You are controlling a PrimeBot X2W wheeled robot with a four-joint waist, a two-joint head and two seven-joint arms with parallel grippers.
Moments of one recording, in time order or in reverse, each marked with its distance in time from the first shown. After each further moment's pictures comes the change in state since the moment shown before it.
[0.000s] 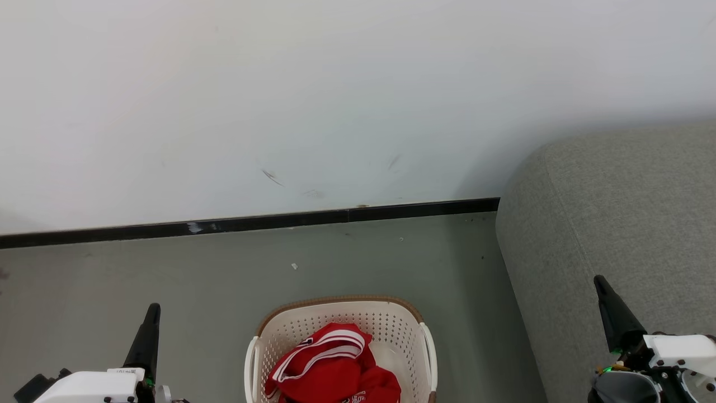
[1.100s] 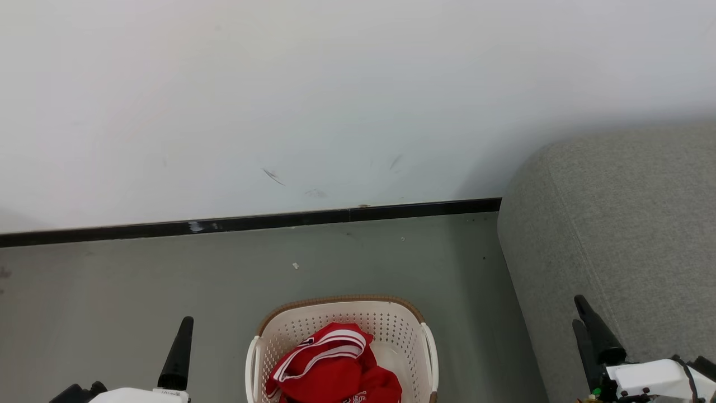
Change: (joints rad) left arm 0.044 -0.018 -0.097 0.030 0.163 0.002 -0.086; right arm 0.062 0.045 0.030 0.020 -0.215 0.000 -0.047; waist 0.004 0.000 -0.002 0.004
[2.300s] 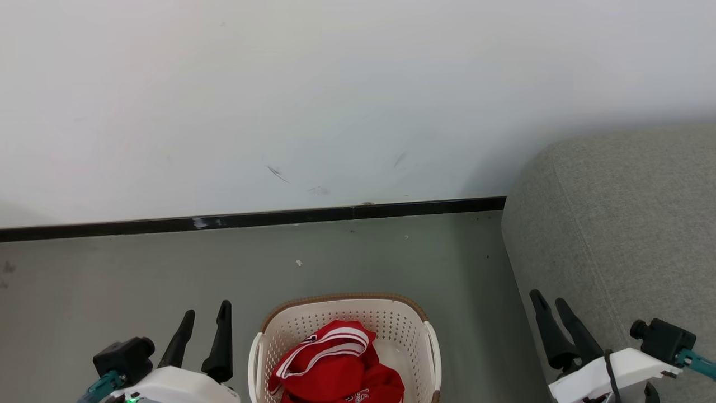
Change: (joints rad) left arm -0.024 0.060 -0.168 -0.100 0.730 0.160 -0.129; right arm 0.000 0.032 0.033 -0.077 -0.802 0.000 -0.082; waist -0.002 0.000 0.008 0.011
